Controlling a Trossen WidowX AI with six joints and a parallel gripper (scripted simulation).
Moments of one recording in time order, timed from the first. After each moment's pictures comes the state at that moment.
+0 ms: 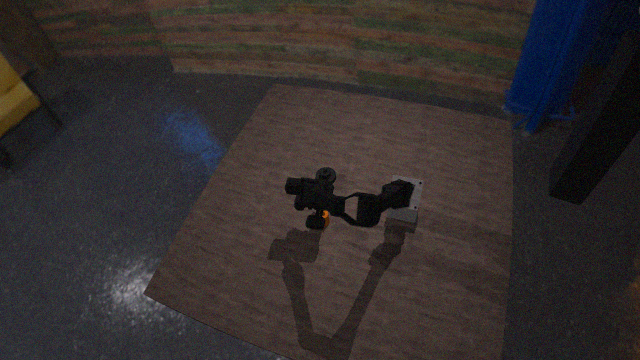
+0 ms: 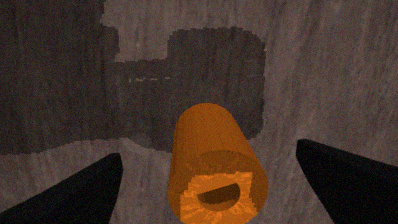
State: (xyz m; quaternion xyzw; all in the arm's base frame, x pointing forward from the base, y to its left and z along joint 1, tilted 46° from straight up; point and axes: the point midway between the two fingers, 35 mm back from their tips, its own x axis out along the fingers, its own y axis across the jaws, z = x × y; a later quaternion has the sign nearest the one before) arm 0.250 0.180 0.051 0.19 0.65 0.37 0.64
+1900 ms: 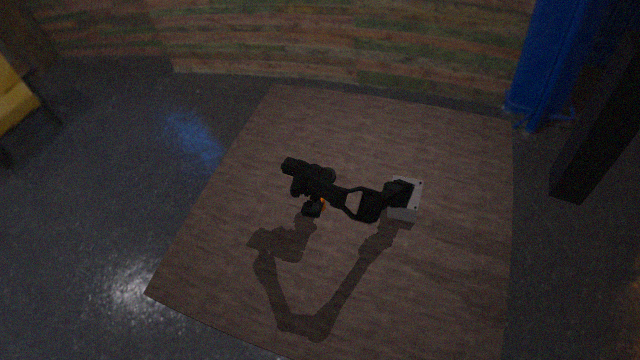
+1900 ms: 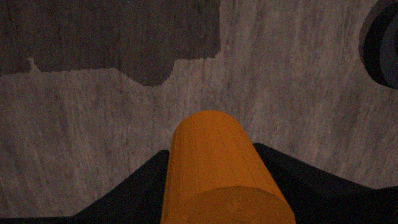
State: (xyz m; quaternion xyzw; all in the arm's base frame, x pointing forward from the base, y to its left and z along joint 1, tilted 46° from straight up) arm 0.264 0.127 0.093 0.19 0.66 0.35 0.64
